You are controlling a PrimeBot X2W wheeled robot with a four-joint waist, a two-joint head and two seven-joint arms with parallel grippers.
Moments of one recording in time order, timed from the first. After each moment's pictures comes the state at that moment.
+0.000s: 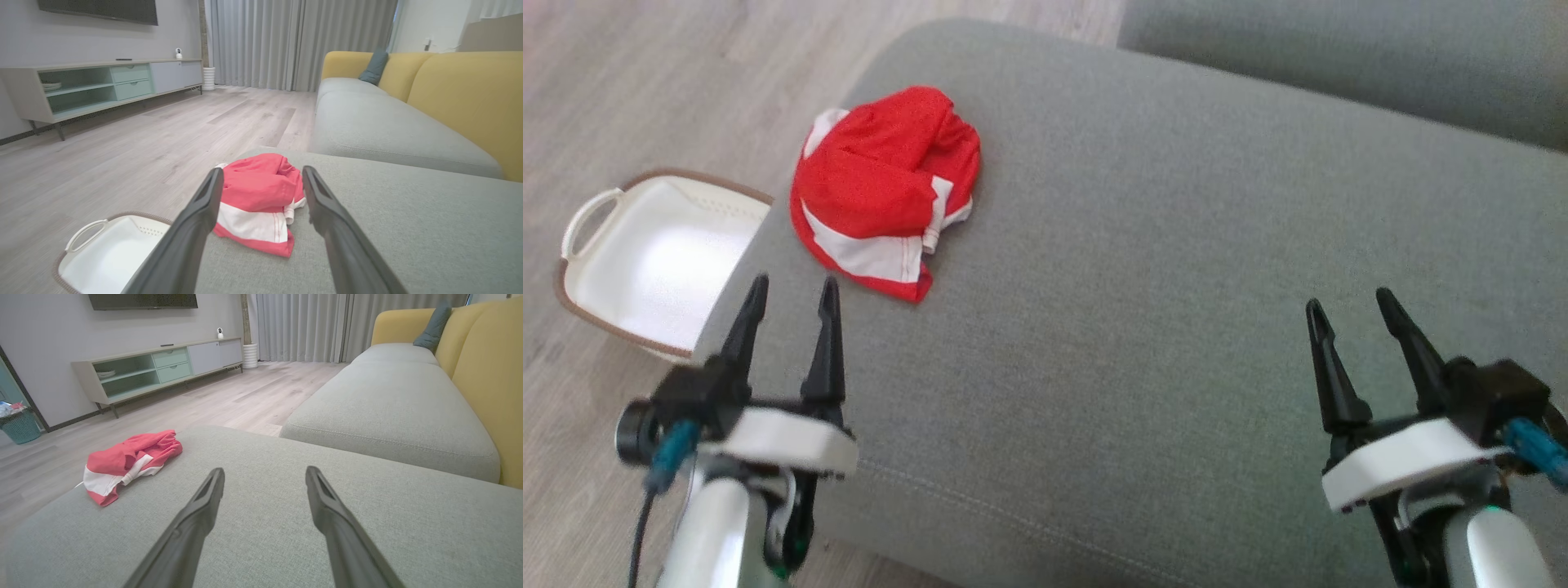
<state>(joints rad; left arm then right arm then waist) -0.12 0.09 -0.11 0.18 -0.14 -0.02 -0.26 0.04 -0.05 0.04 -0.12 0.11 0.13 0.10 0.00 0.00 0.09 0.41</state>
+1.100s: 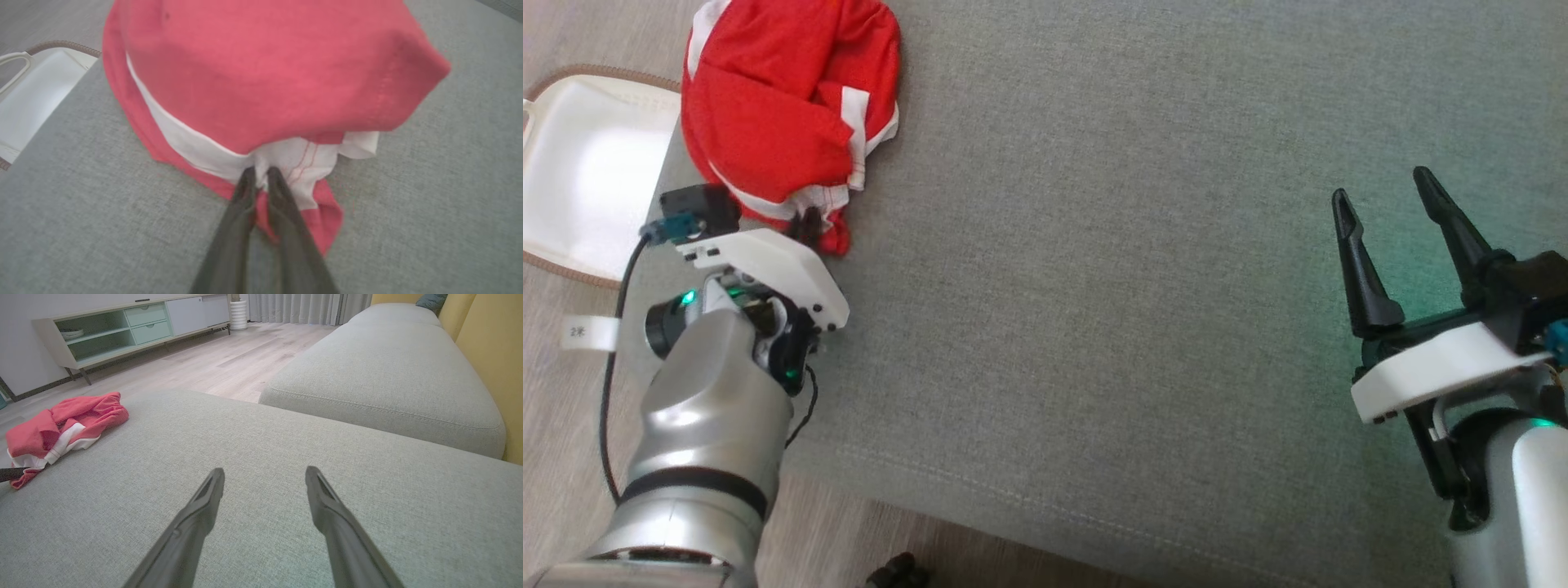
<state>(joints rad) -0.80 0.06 -0.13 1.19 -0.38 -0.13 -0.09 -0.14 -0.13 0.05 -0.22 0.05 0.13 0.22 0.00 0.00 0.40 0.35</state>
